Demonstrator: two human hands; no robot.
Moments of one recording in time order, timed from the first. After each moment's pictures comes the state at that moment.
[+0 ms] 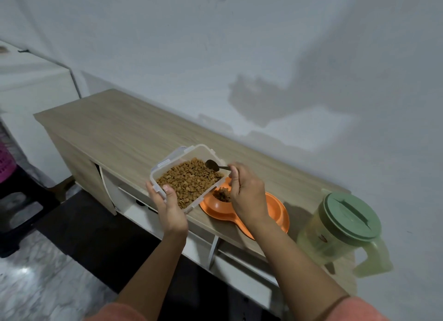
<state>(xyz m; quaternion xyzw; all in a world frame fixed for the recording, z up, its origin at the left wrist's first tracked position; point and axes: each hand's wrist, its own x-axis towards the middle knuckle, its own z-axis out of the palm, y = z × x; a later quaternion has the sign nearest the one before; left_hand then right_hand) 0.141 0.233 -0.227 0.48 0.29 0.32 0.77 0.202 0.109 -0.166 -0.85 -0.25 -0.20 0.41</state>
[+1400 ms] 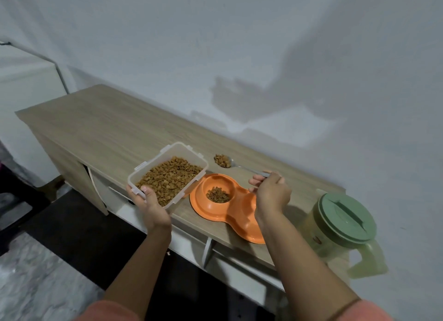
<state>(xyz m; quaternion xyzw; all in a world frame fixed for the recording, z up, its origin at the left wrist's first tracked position) 0.163 0.259 -0.254 0.45 0.36 0.34 0.75 0.234 0.082 -0.156 -0.67 0.23 -0.06 0.70</state>
